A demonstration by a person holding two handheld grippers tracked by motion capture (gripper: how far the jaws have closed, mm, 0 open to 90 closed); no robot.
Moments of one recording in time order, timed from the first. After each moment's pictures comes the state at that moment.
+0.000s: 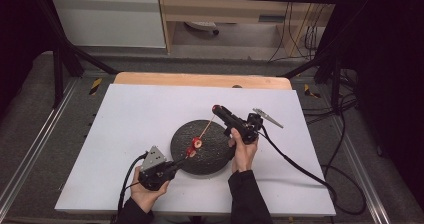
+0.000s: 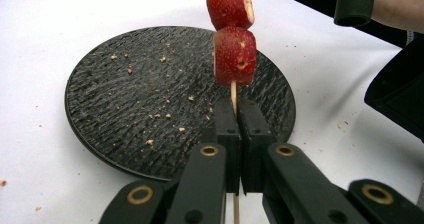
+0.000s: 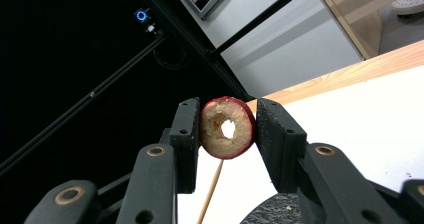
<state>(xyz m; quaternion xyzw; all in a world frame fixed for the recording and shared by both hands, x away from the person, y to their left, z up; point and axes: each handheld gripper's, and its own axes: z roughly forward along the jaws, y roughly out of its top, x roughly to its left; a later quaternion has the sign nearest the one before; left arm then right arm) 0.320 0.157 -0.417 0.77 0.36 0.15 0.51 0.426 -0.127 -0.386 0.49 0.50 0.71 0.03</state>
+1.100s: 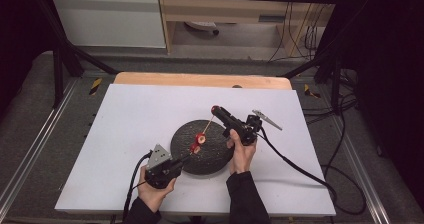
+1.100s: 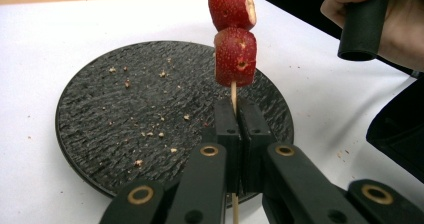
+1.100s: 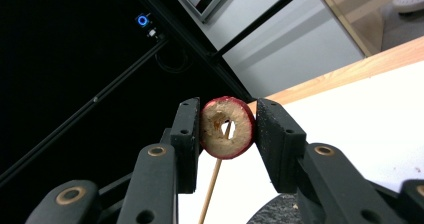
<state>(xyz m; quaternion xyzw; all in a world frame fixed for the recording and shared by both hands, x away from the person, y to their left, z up) 0.320 0.139 -0.413 0.75 0.38 0.16 0.52 0.422 -0.124 -0.389 0.50 0.49 0.72 0.02</state>
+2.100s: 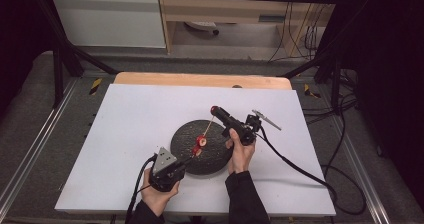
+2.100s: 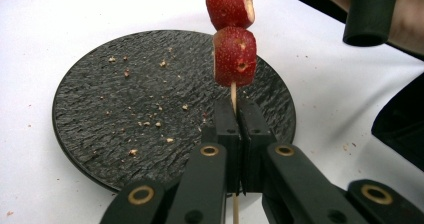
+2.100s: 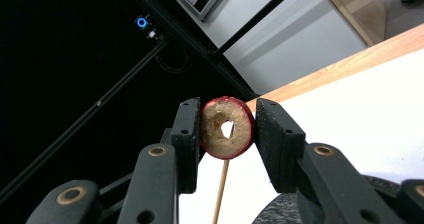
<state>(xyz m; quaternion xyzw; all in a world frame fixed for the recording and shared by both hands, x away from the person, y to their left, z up) 0.315 0.128 -0.416 0.75 0.40 0.17 0.50 0.424 -0.123 -0.390 0.51 0.48 0.71 0.00</state>
